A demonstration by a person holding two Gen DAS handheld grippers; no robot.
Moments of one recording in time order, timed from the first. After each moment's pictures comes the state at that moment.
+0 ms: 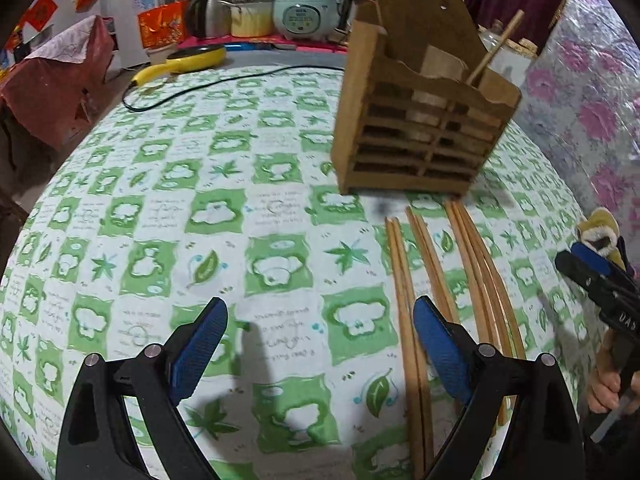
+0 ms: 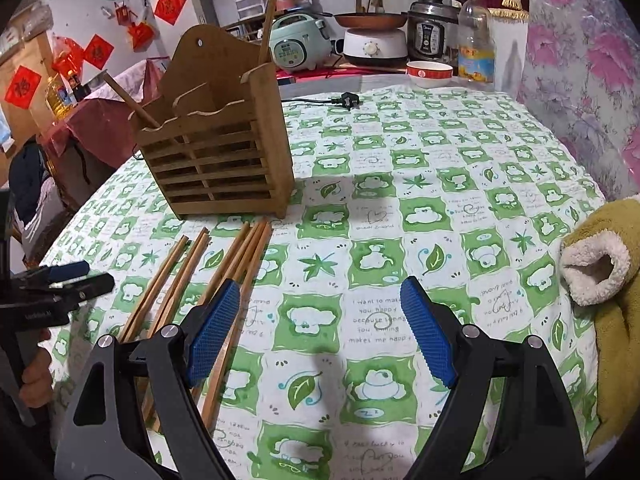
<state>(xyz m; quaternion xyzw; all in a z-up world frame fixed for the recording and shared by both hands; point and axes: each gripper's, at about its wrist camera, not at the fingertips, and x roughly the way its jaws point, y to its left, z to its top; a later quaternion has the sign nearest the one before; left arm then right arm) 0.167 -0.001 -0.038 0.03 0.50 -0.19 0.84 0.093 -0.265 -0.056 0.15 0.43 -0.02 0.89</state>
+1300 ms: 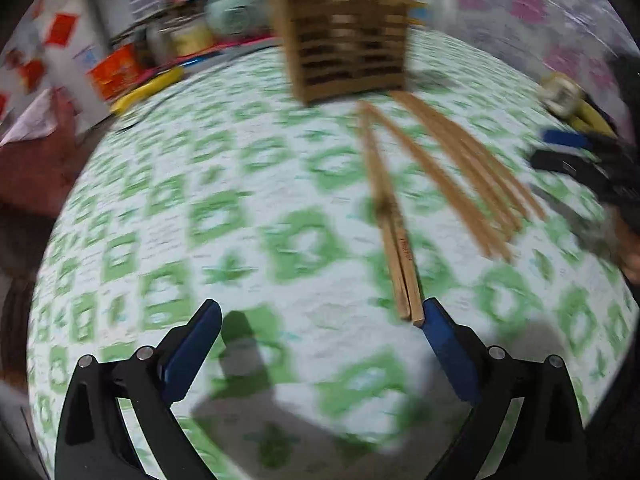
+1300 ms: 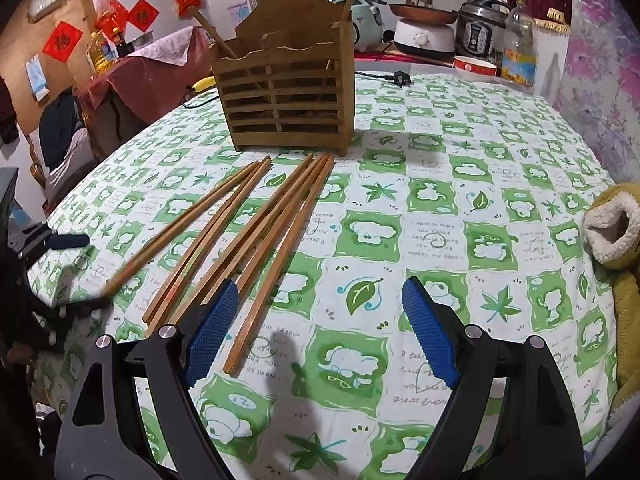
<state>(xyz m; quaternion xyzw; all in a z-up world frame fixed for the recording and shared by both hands) 0.077 0.032 -0.052 0.17 0.48 -0.22 0.83 0.045 -0.224 -0.065 0.10 0.45 0.05 0.89</state>
